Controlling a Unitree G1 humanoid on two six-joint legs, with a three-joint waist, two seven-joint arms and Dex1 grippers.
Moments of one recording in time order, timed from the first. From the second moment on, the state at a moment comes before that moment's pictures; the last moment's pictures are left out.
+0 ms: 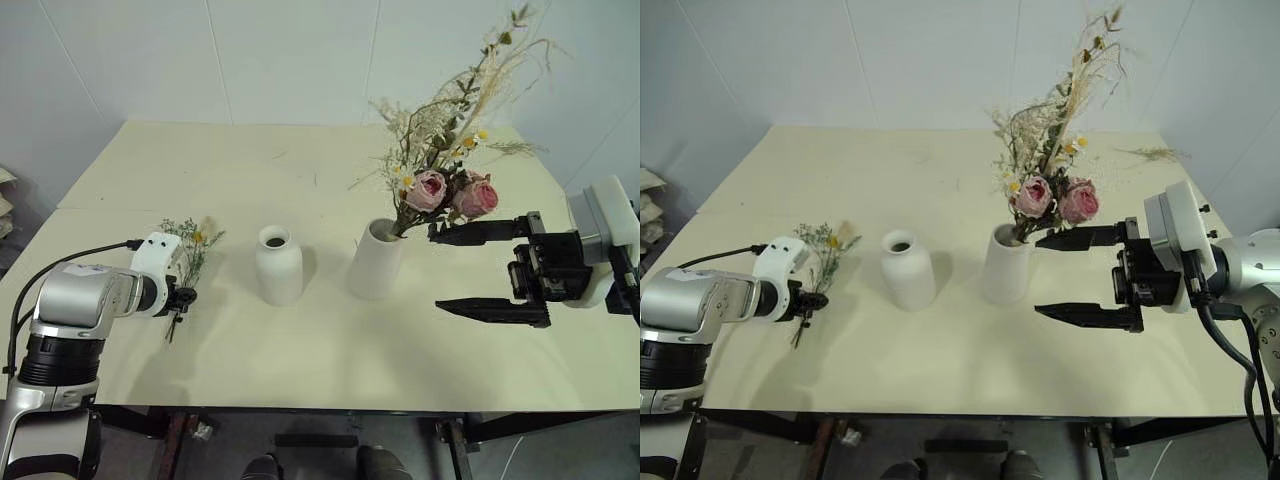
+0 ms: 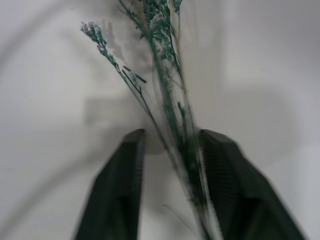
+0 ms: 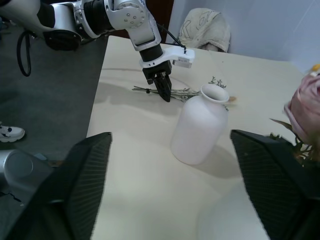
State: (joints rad) left arm -0.66 0.79 0.08 -0.03 -0.31 1.48 -0.37; right arm -0.46 -1.01 -0.29 -0.41 0.87 0.54 1.24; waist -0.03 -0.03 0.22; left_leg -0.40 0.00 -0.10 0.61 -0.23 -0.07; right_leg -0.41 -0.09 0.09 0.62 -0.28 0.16
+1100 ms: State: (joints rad) left arm -0.86 0.41 0.40 0.07 -0.78 0.62 -0.87; right arm -0.44 -0.87 -0.24 -0.38 0.73 0.45 1.10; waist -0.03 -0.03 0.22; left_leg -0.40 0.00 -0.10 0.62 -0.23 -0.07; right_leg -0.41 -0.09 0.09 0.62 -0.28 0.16
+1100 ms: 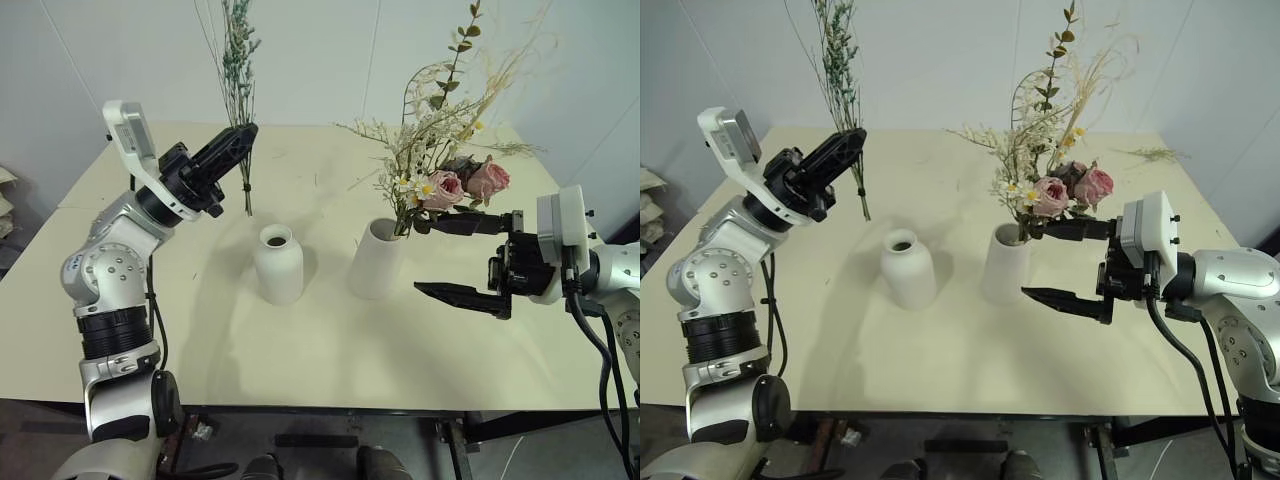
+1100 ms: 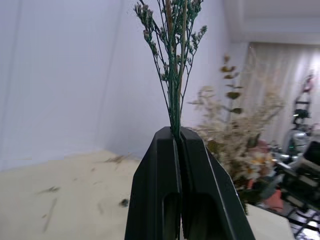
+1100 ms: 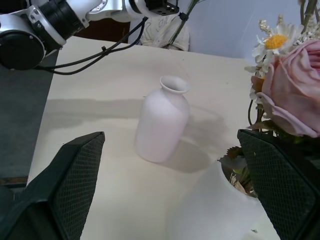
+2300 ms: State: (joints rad) left arm -0.75 0.25 0.29 0.34 -0.66 0.12 -1.00; right arm -0.38 -0.85 -0.25 -0.47 0.78 0.50 0.91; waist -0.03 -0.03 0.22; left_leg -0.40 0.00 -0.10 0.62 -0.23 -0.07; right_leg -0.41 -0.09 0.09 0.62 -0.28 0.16
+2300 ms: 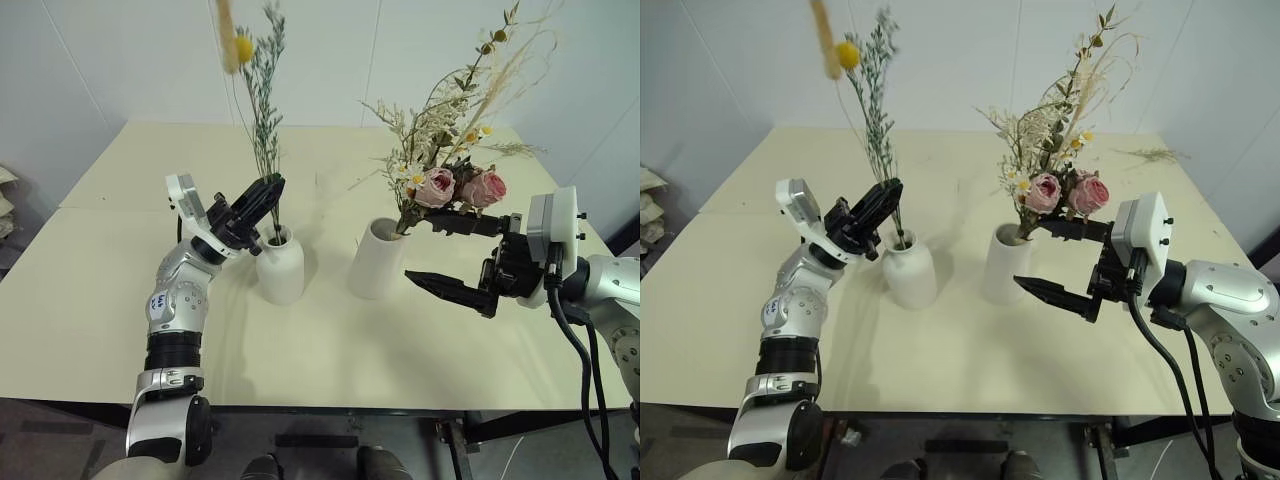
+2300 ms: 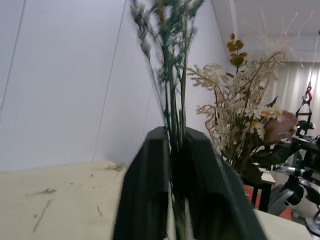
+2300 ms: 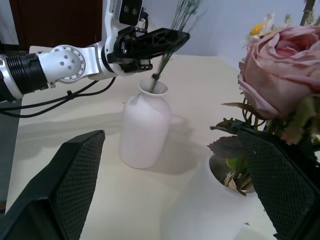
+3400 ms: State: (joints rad) left arm -0.78 0.46 0.14 0.34 -0.56 0.09 -1.20; right arm -0.35 -0.80 -0.26 -0.46 0.73 0.44 0.89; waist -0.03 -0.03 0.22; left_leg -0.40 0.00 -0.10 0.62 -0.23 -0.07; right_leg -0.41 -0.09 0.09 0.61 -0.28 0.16
